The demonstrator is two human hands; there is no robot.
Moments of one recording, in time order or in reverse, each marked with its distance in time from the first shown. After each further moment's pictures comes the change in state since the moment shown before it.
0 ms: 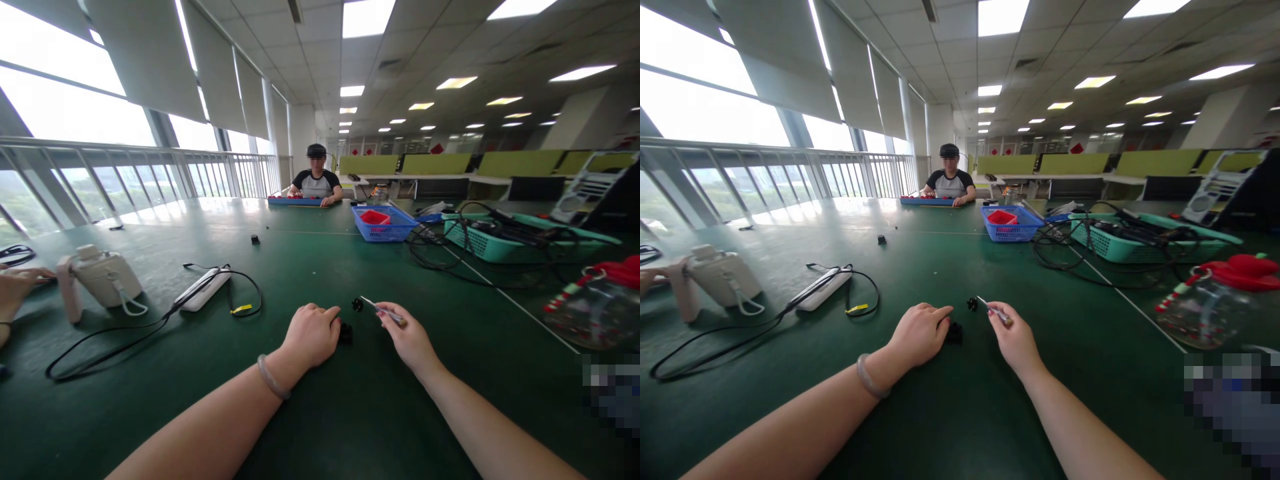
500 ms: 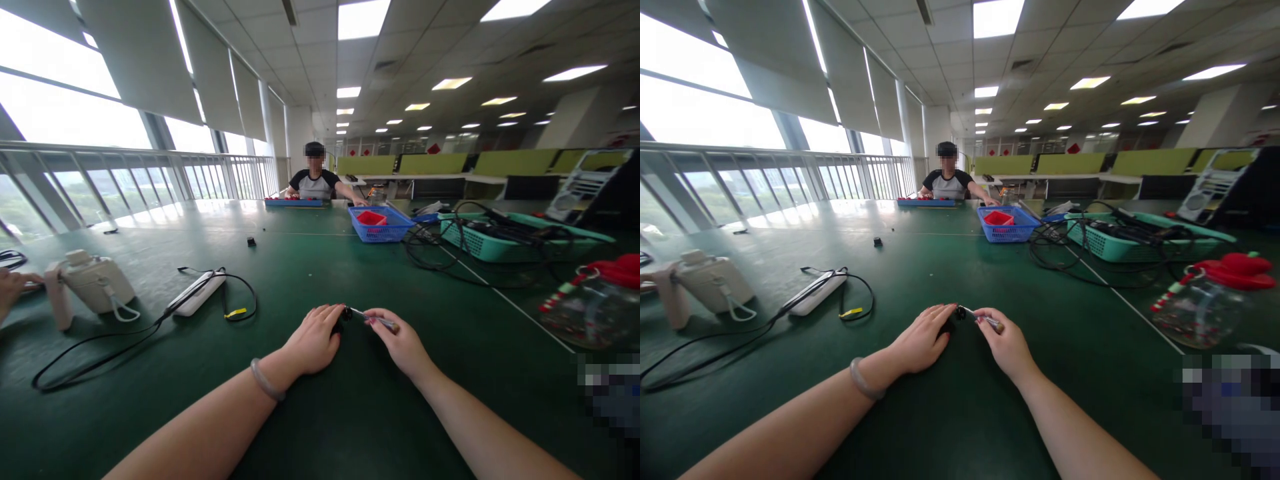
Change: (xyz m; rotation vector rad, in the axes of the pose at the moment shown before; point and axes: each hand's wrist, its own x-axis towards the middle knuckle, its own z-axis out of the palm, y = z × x) left_hand 0.004 -0.004 0.015 -0.196 -0.097 0.101; right_hand -0.002 -0.009 0.002 0.109 -0.105 -0.046
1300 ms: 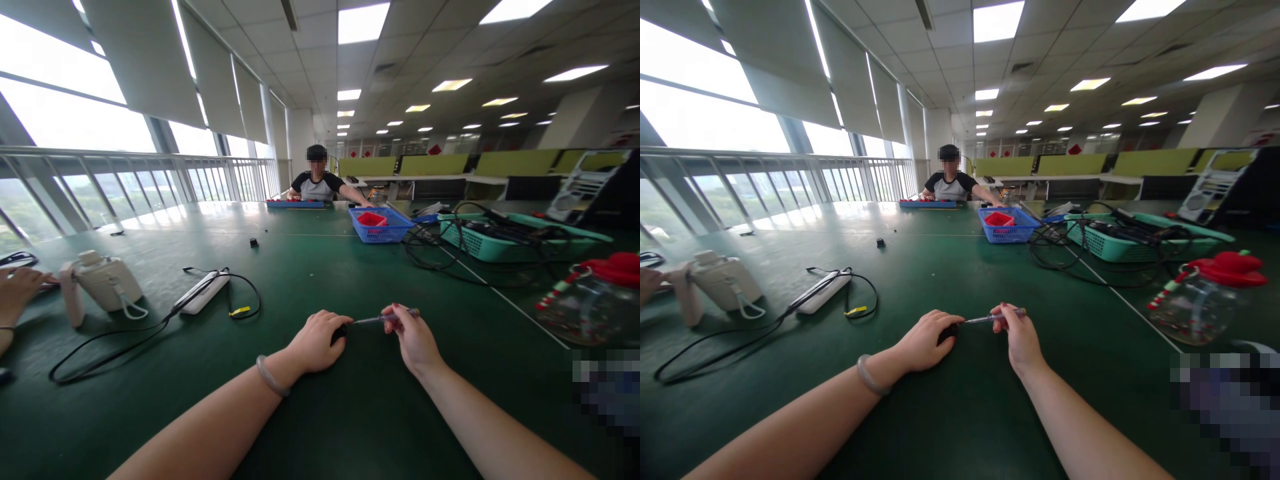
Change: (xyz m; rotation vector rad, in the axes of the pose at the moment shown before) left_hand -0.004 0.009 -0.004 -0.035 -0.004 0.081; right_hand -0.003 -0.011 -0.008 0.453 0.210 0.104
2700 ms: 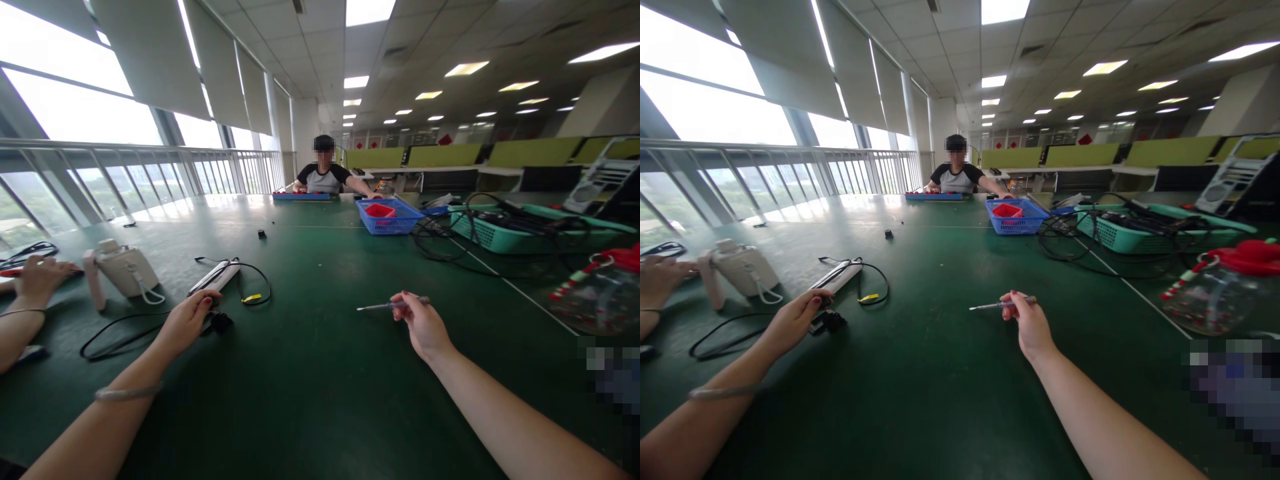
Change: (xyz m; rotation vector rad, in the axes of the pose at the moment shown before) left_hand -0.173 -0.154 -0.123 0.161 0.474 -0.554; right_hand 0.001 0.003 -0.001 0.095 -0.029 0.043
